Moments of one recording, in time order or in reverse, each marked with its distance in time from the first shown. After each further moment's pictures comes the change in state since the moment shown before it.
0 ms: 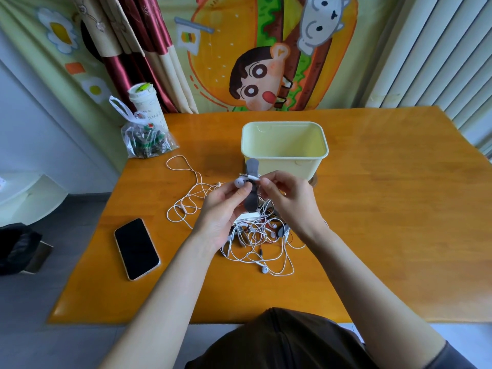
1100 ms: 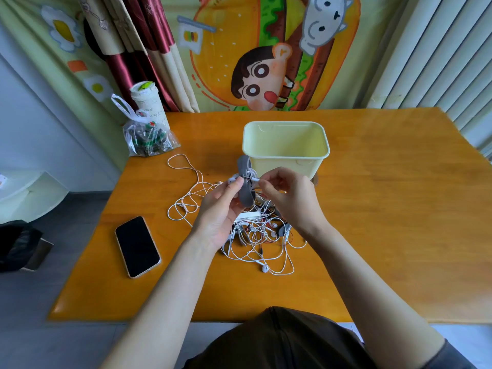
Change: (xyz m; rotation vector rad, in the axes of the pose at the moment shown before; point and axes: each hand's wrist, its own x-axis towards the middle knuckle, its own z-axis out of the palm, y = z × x) left_hand -0.001 0.002 0.000 -0.121 0.132 -0.045; right_hand 0.003 -0.007 0.000 -0.057 0.026 -0.004
